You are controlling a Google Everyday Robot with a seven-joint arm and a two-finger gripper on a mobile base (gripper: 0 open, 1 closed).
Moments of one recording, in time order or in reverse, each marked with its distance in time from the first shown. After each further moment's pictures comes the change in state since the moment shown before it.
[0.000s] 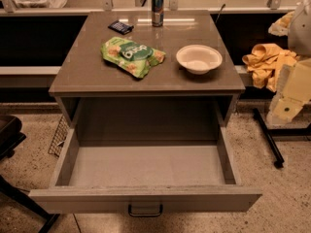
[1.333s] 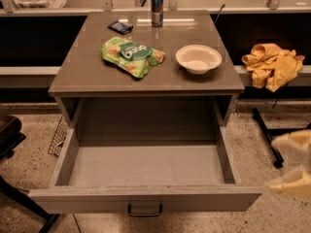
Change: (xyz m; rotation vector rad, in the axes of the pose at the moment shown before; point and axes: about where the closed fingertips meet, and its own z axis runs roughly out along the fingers) arm 0.080 0.117 0.089 0.010 -0.230 0.142
